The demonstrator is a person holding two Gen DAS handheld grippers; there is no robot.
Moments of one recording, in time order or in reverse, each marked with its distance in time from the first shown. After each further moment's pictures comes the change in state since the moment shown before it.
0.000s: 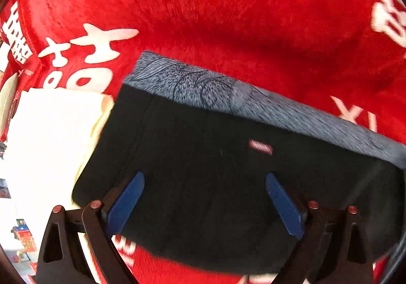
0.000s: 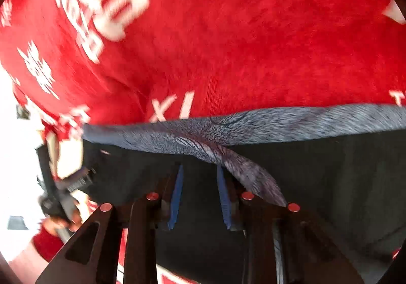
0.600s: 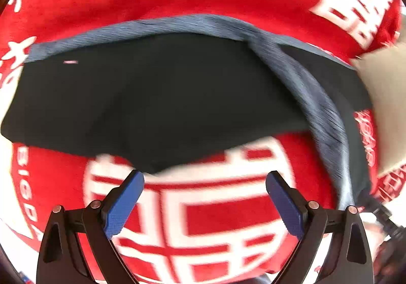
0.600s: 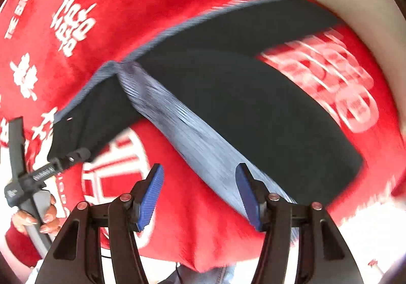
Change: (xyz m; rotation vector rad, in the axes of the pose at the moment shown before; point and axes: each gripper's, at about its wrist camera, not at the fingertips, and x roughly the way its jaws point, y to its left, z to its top) left arm -0.075 -0.156 -0.130 0.285 0.081 -0.379; right arm -0.145 -0.085 -0.245 0.241 -0.194 -0.300
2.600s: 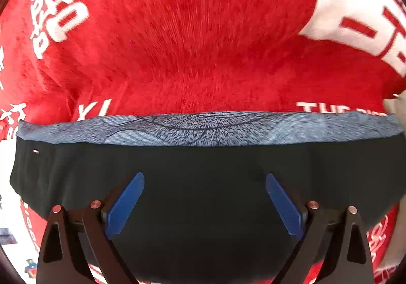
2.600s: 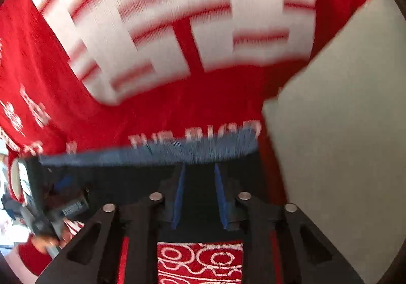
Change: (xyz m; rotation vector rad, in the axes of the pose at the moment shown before) left arm 0.085 -0.157 0.158 -0.038 -0.064 0.293; right arm 0.001 -0.109 0.289 -0.208 0.024 -0.021
